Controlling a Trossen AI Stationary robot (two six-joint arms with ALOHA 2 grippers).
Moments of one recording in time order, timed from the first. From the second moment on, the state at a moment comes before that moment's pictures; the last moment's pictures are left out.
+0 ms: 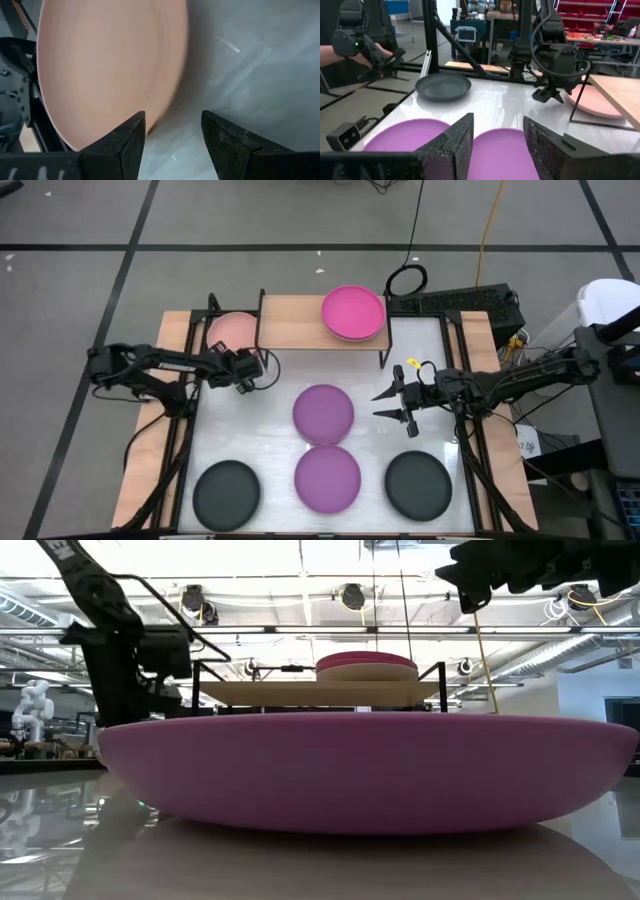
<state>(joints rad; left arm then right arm) 0.34 1.36 0.50 -0.55 -0.61 -0.24 0.15 0.86 0.38 0.36 -0.02 -0.03</state>
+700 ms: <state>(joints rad) 0.46 1.42 0.50 -0.44 -0.55 -0.18 0.15 0.86 0.37 0.36 -0.02 -0.02</state>
